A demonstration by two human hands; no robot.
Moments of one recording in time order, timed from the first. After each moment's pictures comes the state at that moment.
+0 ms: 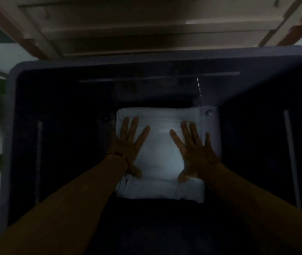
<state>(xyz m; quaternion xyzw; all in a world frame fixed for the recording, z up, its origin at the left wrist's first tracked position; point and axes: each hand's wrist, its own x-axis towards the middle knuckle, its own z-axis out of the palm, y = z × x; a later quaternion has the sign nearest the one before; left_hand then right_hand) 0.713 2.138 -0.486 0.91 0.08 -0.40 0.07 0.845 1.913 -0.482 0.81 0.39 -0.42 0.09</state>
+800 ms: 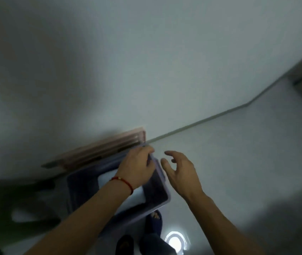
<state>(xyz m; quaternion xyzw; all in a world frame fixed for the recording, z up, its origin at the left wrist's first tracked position) 0.808 1.948 0.195 0.93 0.02 -0.13 0.35 0.808 1.774 0.192 0.91 0.01 -0.15 -0.38</state>
